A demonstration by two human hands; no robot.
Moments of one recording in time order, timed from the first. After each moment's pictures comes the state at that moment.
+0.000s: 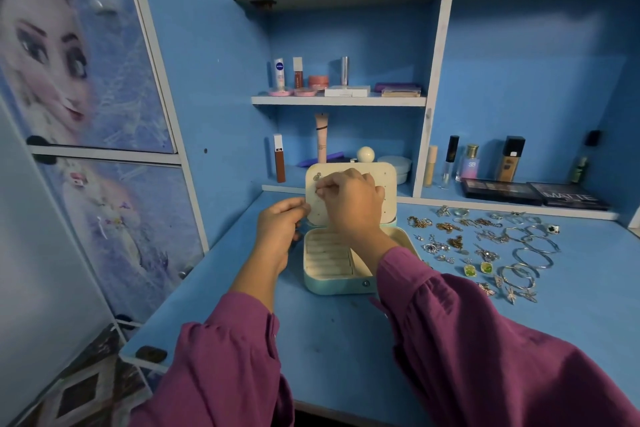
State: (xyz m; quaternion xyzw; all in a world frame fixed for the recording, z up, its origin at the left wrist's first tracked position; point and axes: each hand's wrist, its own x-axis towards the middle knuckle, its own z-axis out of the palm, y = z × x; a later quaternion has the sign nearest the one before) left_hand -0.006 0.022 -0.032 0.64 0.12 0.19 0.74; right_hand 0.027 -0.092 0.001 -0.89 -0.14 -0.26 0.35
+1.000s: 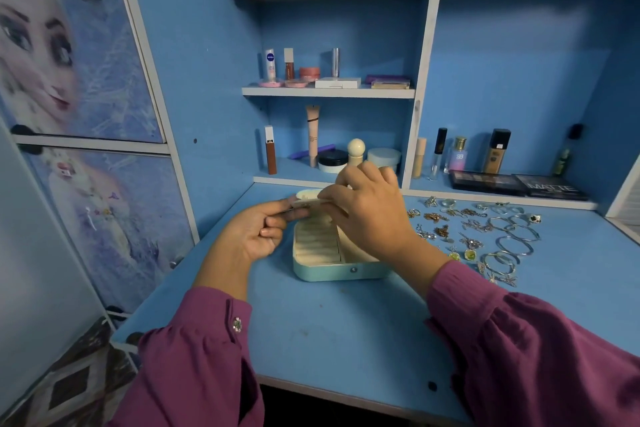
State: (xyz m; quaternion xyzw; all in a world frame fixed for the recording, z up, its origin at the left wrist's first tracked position) left_hand -0.031 0.039 -0.011 0.51 0.11 -0.06 0.85; right_hand -0.006 -0.150 -0.003 -0.77 -0.36 -0.51 0.12
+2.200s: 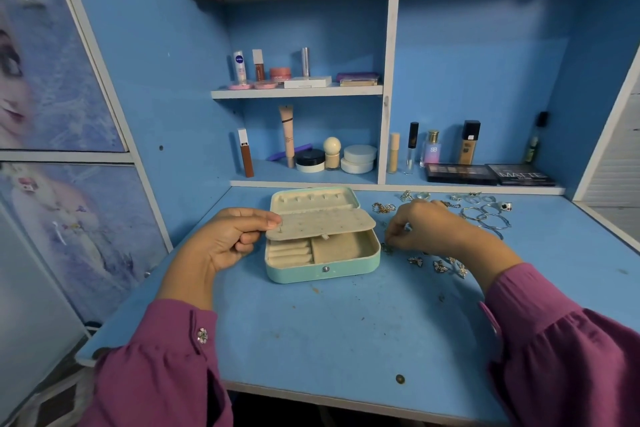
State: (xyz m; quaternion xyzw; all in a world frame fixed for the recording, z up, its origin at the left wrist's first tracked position) left_hand -0.043 0.035 -0.009 0.70 0.07 -0.02 0.71; right_hand 0.007 -0.270 -0.012 -0.96 -0.26 -0.06 0.12
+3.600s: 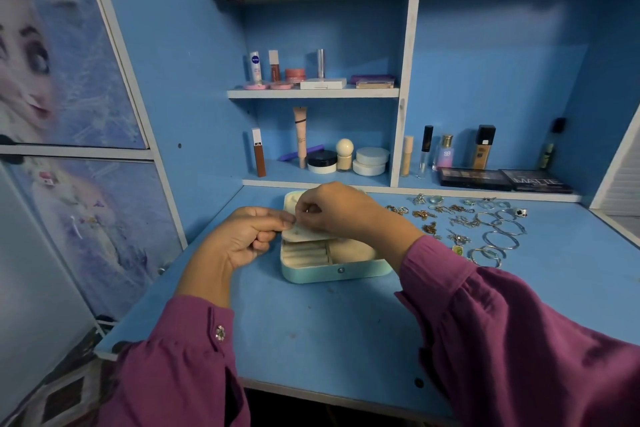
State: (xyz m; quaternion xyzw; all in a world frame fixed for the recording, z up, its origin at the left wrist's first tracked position) left_hand -0.042 0.035 -0.012 0.68 0.07 -0.01 0.73; right_hand -0.011 -0.136 0.028 -0.91 -0.37 -0.07 0.18
